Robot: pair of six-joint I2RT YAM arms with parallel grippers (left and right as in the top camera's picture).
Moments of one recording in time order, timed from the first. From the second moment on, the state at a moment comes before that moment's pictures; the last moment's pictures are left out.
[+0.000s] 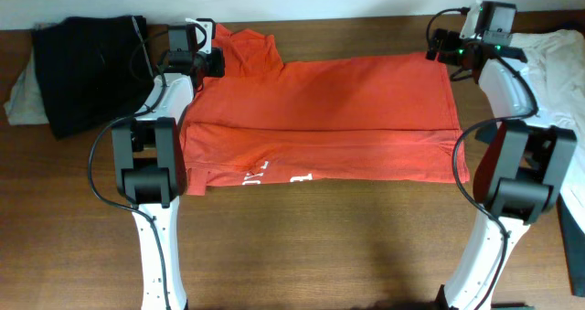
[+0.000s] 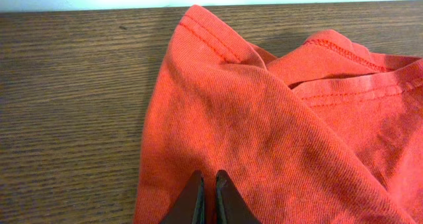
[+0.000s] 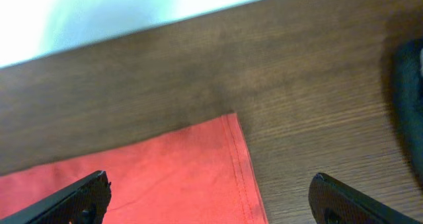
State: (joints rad) left arm -0.03 2.57 2.00 -0.17 0.18 0.01; right arm -0.21 2.27 1.84 -0.38 -0.13 0.08
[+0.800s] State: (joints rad) left arm -0.03 2.57 2.00 -0.17 0.18 0.01; right arm -0.15 2.48 1.85 -0.18 0.07 0.08
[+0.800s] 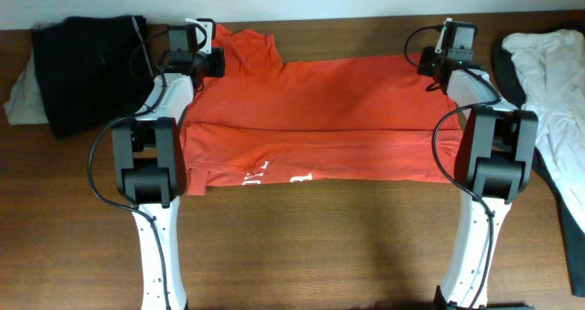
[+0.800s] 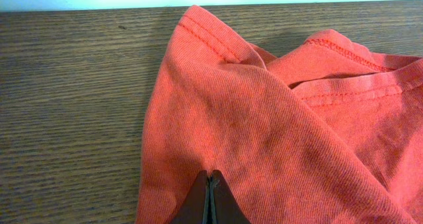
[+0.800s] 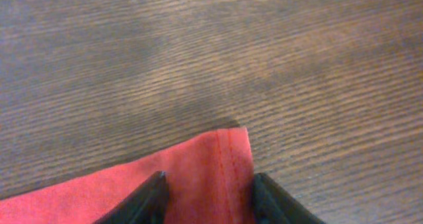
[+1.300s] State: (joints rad) left arm -0.03 2.52 2.05 -0.38 0.18 0.01; right arm -0.15 2.50 2.18 -0.62 0.07 0.11
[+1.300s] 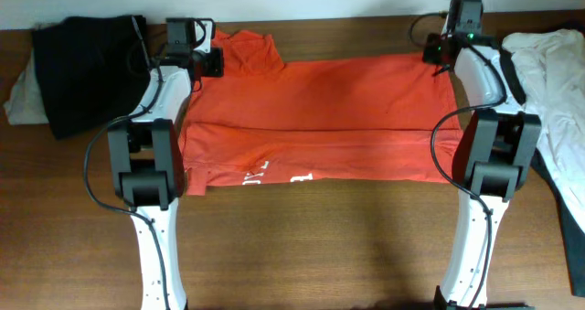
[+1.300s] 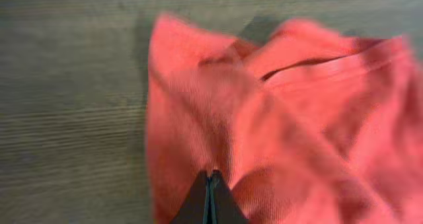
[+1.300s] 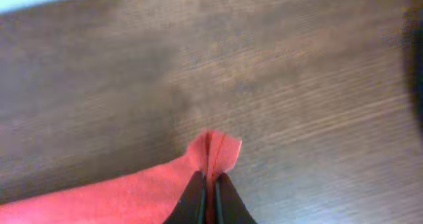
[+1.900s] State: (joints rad) left arm 0.02 2.23 2.06 -1.01 0.18 0.01; right arm -0.20 2.51 2.60 -1.45 0.05 0.16
